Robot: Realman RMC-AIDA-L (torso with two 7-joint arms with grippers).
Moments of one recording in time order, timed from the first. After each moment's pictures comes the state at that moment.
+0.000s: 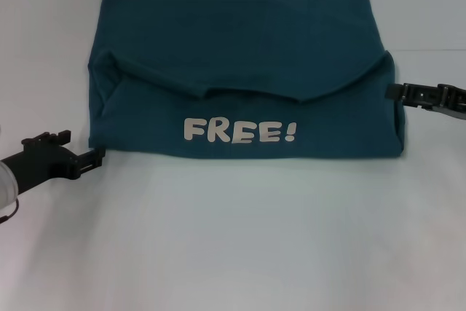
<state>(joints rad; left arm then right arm) -0.45 -2.16 0.62 0.66 1.97 0.87 -1.30 0.59 1.96 -0.57 -0.61 -2.03 -1.32 2.08</state>
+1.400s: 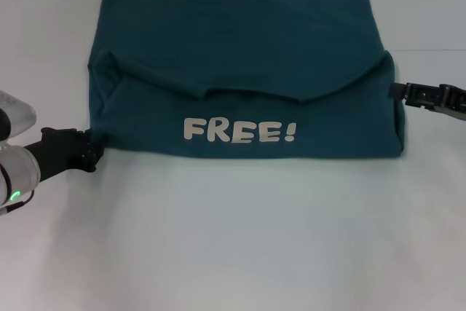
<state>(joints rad) -0.50 -2.16 0.75 0.64 1.97 0.75 -1.30 0.59 1.96 -0.56 -0.60 -2.03 -1.28 2.07</state>
